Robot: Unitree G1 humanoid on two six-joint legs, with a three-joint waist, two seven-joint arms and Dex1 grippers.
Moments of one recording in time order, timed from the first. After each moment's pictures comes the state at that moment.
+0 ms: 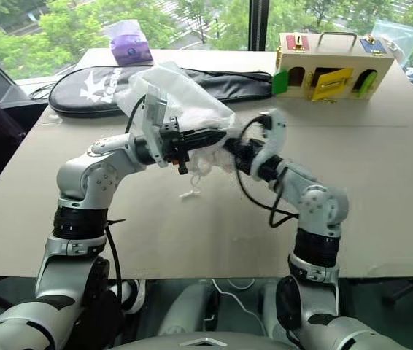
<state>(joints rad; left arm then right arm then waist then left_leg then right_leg) -0.70 0.44 0.03 0.00 -0.61 0.72 -0.99 -0.61 0.14 -0.46 -0.18 0.80 1.17 0.16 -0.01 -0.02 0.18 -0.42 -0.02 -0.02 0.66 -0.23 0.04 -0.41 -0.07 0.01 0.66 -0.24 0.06</state>
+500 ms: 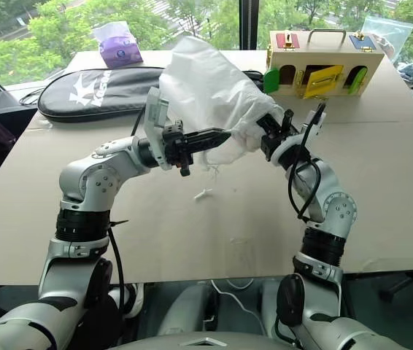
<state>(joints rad) -0.68 0.40 0.03 -0.05 -0.71 0.79 -0.95 -0.60 0.14 -0.40 -0.06 1.70 0.72 -0.45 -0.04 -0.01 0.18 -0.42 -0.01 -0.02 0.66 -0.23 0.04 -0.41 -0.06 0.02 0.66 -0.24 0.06</state>
